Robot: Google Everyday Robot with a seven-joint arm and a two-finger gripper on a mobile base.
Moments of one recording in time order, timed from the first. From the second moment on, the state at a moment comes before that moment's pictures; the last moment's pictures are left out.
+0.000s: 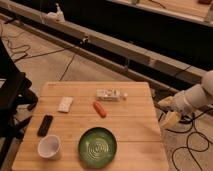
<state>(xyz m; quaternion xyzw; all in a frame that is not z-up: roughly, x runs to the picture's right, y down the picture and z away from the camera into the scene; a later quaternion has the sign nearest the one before) 0.276 0.128 0.663 -0.34 -0.21 0.25 0.88</state>
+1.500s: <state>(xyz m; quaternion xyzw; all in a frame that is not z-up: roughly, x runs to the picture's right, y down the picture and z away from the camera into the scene) 0.266 0.013 0.673 -0.20 -0.17 0.14 0.95</state>
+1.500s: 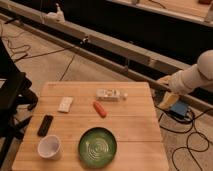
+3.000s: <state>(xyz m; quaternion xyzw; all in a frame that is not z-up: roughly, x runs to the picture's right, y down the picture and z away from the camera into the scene) 0.128 -0.020 0.768 -0.27 -0.31 0.16 0.90</state>
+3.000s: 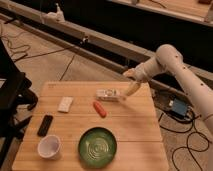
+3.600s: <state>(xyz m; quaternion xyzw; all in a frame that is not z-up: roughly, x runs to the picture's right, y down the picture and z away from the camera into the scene) 0.094 -0.051 0.803 -0.24 -0.32 0.13 0.90</state>
